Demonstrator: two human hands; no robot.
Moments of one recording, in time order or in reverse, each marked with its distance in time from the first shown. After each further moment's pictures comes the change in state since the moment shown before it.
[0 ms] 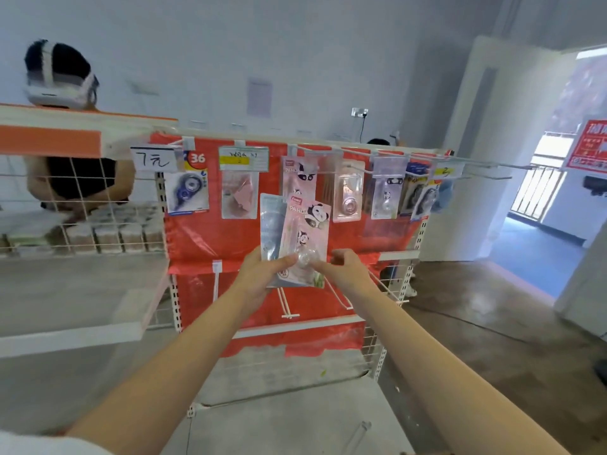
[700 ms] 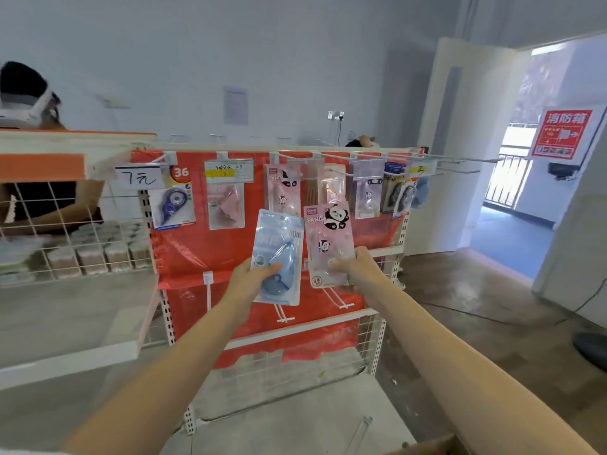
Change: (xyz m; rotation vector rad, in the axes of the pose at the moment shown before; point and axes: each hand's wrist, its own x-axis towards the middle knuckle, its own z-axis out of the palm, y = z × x) left_hand 0.003 -0.003 -0.014 0.125 0.068 -0.098; right_hand -0.008 -0.006 -0.034 0.191 0.039 0.153
